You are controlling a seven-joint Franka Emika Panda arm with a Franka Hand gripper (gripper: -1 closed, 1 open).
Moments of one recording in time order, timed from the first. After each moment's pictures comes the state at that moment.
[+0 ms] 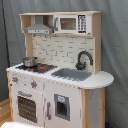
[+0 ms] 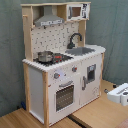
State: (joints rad) arm 0.23 -1.51 1.59 -2.73 0.02 2.46 -0.77
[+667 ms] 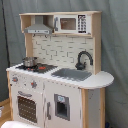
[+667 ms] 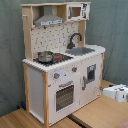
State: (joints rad) arm 0.16 -1.50 1.59 -2.71 0.02 2.50 -0.61
